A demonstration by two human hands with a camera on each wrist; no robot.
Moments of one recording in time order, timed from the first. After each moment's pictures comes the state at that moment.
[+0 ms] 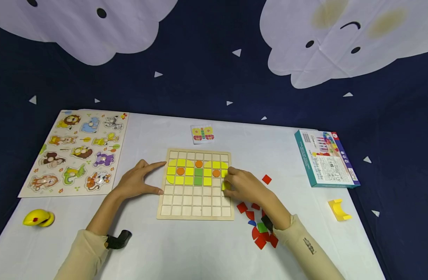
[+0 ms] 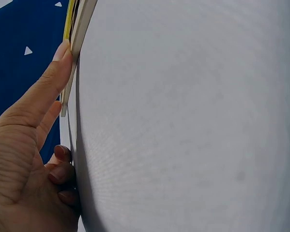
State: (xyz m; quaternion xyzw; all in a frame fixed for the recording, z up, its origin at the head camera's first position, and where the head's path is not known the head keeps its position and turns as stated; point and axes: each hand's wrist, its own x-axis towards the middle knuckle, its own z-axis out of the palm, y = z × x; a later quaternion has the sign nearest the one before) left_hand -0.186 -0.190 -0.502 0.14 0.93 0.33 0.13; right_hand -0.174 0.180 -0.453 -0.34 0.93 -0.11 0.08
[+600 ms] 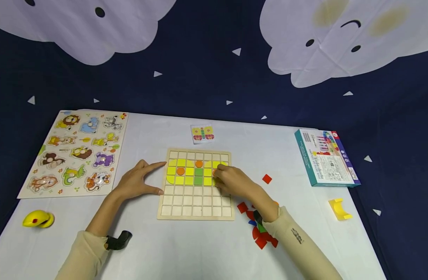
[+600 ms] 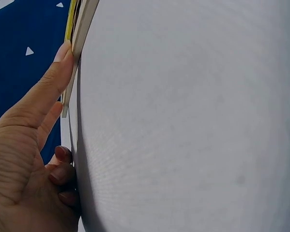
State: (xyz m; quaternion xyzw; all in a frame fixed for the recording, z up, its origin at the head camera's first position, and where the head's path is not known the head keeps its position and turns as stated) left_hand -0.186 -0.190 -0.502 0.14 0.93 0.32 0.12; right_hand -0.189 0.152 -0.458 -0.36 0.92 -0.13 0.07
